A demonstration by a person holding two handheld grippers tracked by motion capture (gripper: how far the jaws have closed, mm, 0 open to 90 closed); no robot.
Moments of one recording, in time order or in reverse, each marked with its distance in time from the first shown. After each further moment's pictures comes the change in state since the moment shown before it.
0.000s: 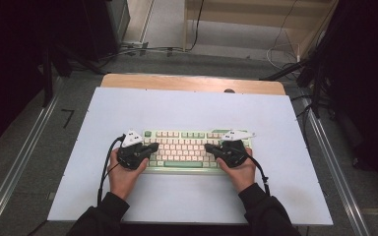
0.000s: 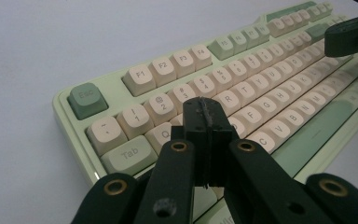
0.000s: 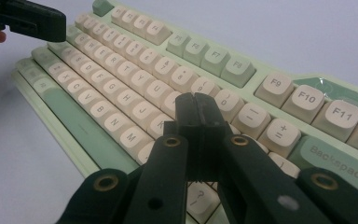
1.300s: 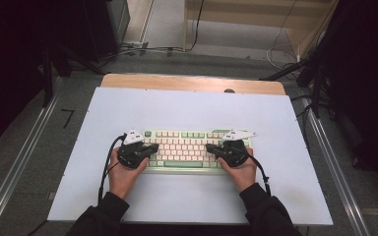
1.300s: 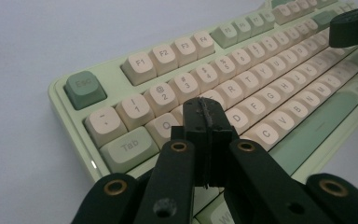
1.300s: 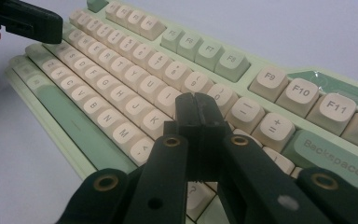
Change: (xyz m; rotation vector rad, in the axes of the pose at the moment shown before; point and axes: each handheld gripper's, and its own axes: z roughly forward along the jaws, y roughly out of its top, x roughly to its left) left arm 0.003 0.002 0.003 0.069 -0.001 -0.014; right arm -0.004 -0.002 0.001 0.009 0.001 0.012
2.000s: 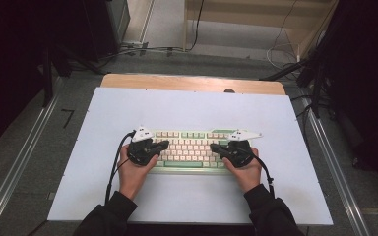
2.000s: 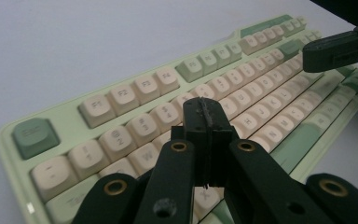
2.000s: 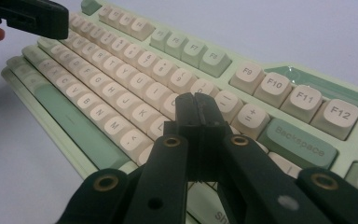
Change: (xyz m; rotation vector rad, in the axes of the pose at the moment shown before) left arm -0.018 0.016 0.008 -0.055 -0.050 0.000; right arm -0.007 -0.003 -0.011 -0.014 -0.011 0.006
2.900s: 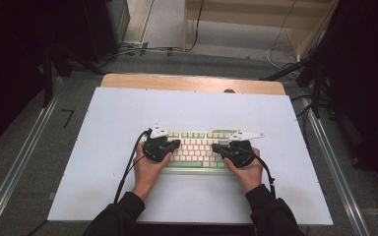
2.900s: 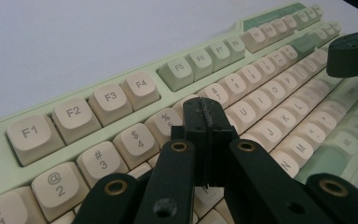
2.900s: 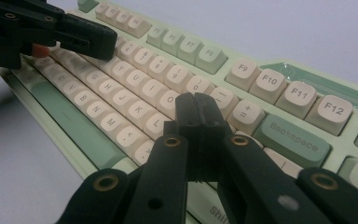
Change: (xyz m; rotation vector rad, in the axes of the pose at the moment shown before) left arm -0.013 0.005 0.047 0.043 -0.005 -0.010; right arm -0.003 -0.002 -0.003 0.009 -0.010 0.005
